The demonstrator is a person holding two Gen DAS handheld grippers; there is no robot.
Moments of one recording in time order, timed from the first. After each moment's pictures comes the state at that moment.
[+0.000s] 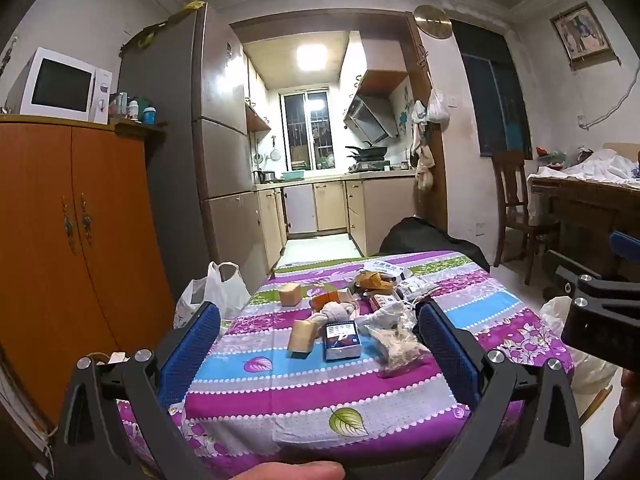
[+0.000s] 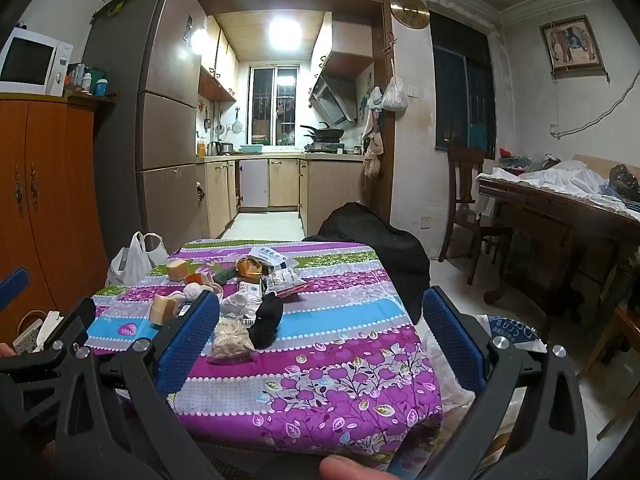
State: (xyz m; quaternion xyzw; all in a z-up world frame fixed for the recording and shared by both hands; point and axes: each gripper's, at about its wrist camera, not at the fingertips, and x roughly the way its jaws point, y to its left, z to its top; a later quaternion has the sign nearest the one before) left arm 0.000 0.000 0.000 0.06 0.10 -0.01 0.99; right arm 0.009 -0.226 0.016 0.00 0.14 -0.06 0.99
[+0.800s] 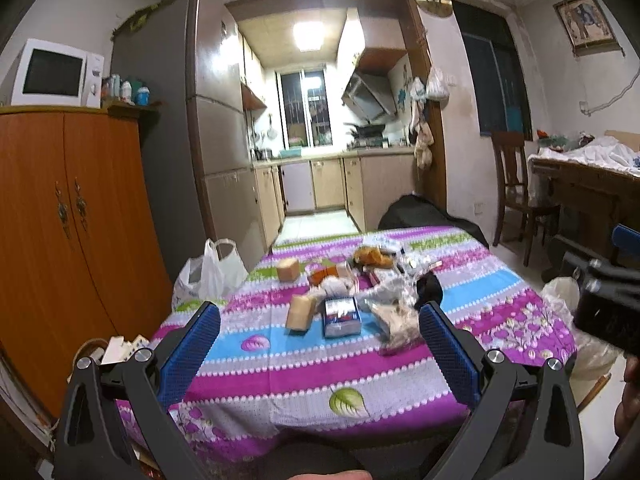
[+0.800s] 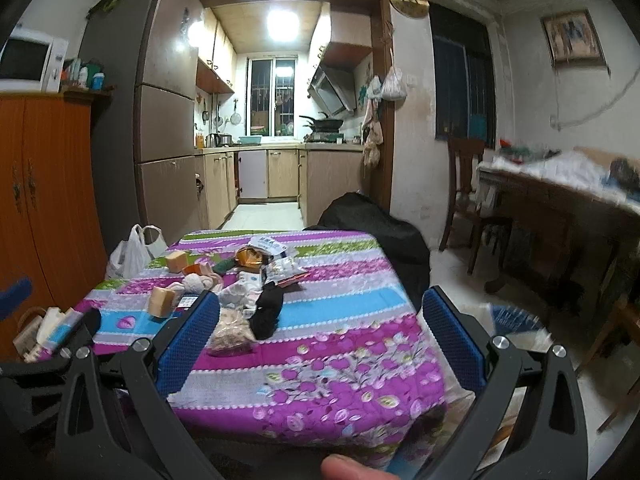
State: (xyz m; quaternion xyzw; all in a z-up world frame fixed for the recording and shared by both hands) left arm 0.021 0.001 -0.016 0.06 0.16 -0.01 0.99; right arm 0.016 -0.234 0.004 0.04 0.17 -0.05 0.98
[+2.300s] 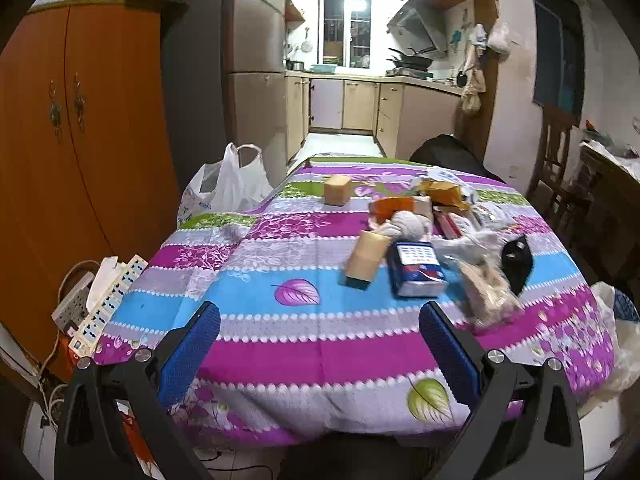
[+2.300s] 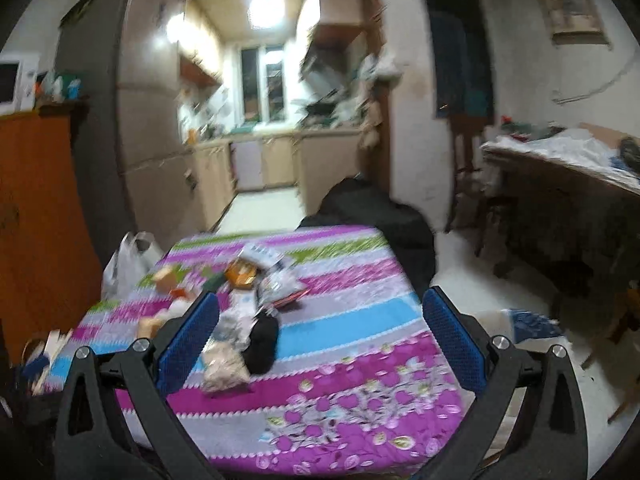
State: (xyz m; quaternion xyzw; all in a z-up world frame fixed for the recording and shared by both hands) left arm 0.140 0.088 -0.060 -0.02 0.31 0.04 0.95; right arm 0.105 -0.241 0.015 0.03 0.22 -0.05 0.97
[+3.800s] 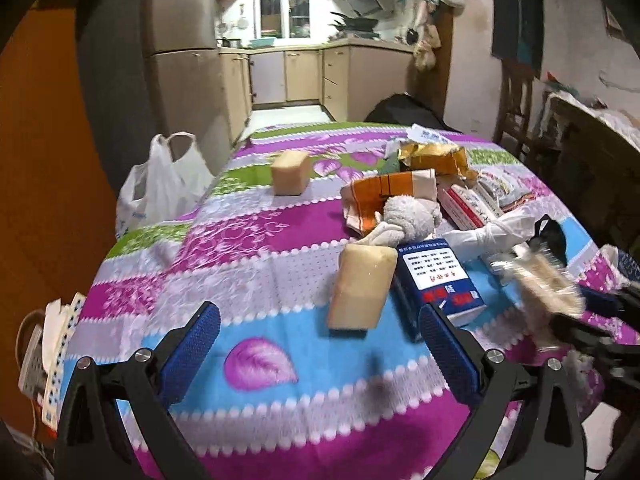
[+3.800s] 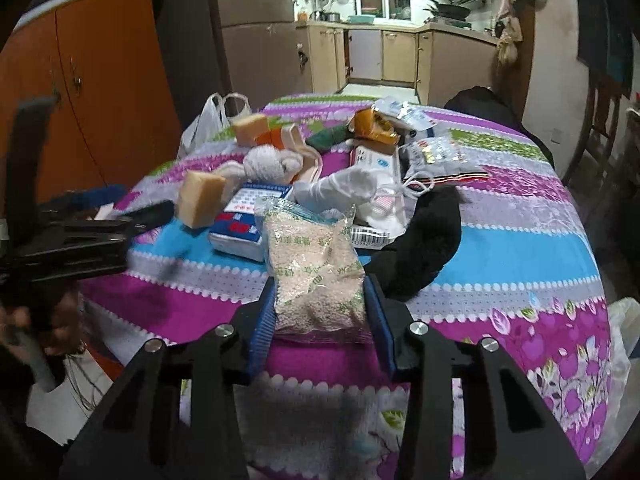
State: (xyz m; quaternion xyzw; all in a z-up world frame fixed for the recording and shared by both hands) left arm 0.265 0.083 -0.109 0.04 0.36 -0.06 0.93; right arm 0.188 -0.172 -0.093 -0.01 0.37 0.15 0.92
